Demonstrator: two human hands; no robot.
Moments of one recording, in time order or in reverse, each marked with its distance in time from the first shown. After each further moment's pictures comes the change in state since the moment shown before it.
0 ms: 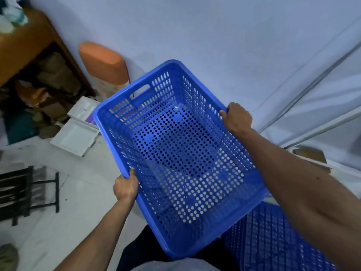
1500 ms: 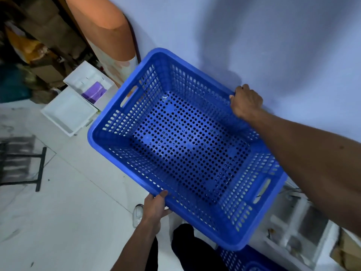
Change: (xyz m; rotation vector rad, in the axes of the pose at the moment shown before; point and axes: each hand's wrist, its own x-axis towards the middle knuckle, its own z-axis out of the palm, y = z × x) left_hand 0.097 0.057 0.253 -0.548 -0.233 -0.490; right_hand 0.339 -0.037 0.180 -0.303 -0.230 -0.367
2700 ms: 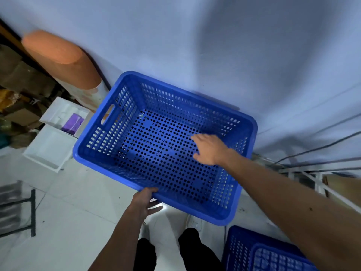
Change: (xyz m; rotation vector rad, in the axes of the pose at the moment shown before) left_hand -0.003 0.029 0.013 0.336 -0.079 -0.110; right_hand -0.171 0.015 0.041 0.079 -0.372 -0.289
